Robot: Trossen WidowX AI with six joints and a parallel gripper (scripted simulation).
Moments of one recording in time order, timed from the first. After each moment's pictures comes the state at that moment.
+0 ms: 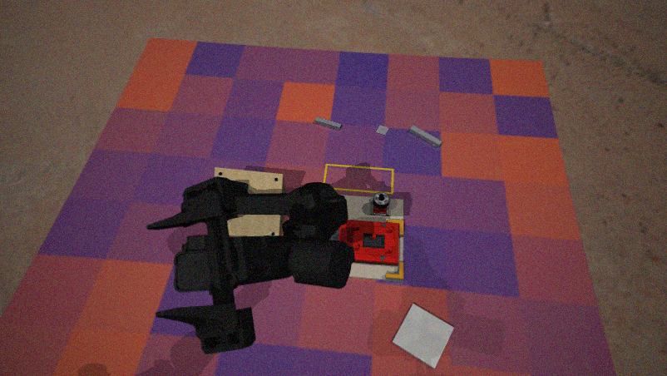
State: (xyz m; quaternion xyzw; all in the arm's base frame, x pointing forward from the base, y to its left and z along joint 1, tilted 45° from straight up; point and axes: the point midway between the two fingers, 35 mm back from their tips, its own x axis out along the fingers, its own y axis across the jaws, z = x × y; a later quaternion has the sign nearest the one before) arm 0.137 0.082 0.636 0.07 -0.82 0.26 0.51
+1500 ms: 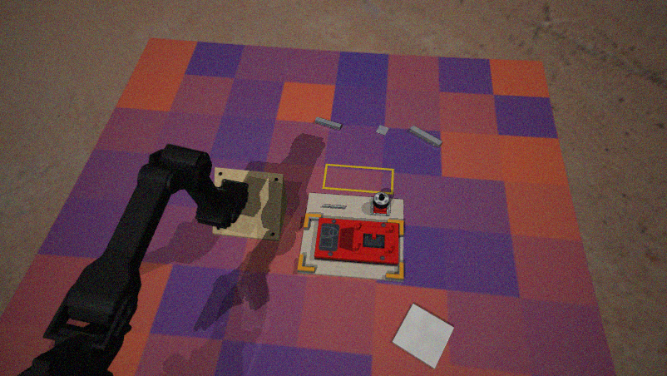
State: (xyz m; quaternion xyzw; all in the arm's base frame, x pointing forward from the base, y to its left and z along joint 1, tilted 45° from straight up) arm -0.060 -0.233 0.546 0.42 -0.56 0.61 -0.37
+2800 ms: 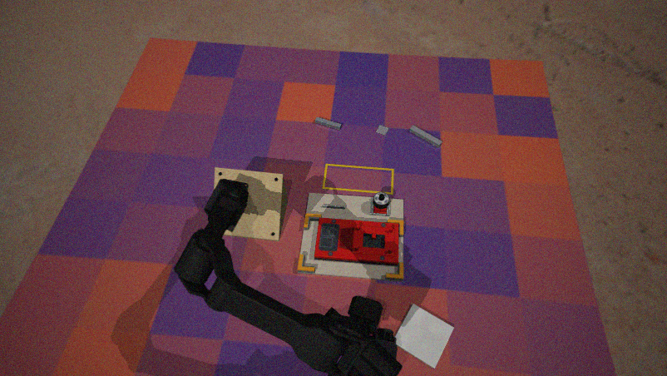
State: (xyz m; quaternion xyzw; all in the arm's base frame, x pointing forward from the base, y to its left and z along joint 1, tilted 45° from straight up) arm 0.358 -0.213 0.228 0.21 -0.57 0.25 -0.76
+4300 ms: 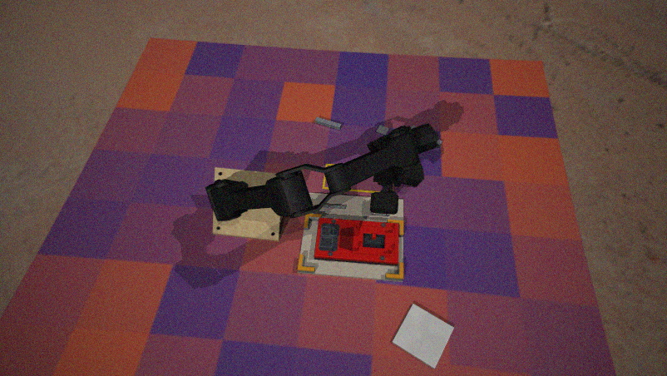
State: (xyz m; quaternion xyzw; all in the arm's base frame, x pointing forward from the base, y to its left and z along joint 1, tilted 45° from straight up) arm 0.363 0.080 -0.022 0.30 -0.63 0.23 -0.67
